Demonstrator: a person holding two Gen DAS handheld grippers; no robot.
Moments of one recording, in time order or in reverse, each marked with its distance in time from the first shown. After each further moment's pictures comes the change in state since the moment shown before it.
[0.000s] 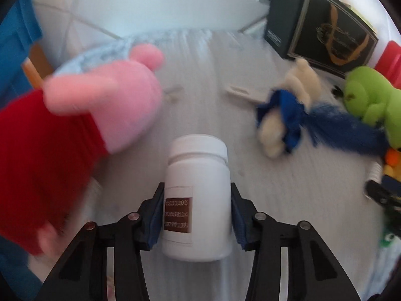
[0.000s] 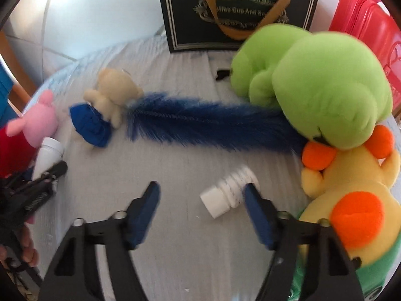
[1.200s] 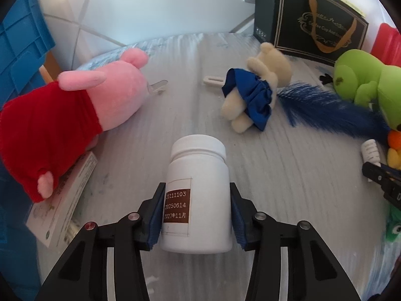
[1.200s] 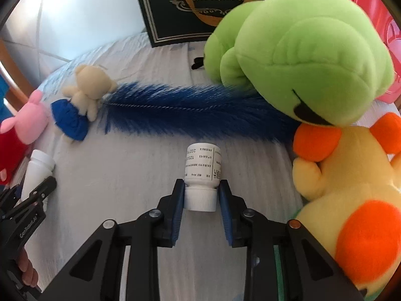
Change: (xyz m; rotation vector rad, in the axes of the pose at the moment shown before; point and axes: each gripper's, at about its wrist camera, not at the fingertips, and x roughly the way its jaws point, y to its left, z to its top) left arm -0.024 -0.038 -0.026 0.013 -0.047 0.091; right arm 0.008 -0.036 -0.013 -0.017 -0.022 0.083
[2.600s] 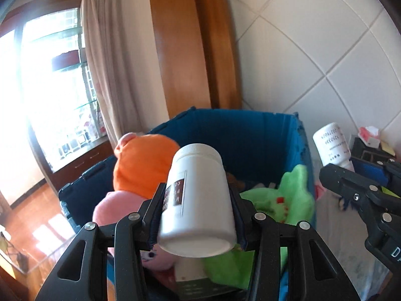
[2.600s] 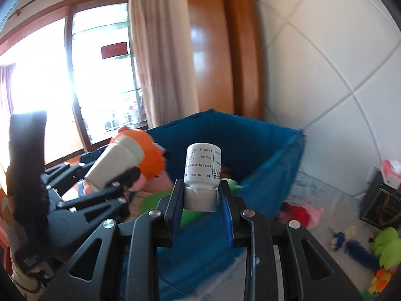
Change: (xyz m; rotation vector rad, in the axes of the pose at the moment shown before) left arm -0.408 0.324 -0.136 -0.353 -0.473 0.412; right arm -0.390 0.410 -0.122 -0.649 -0.531 0.665
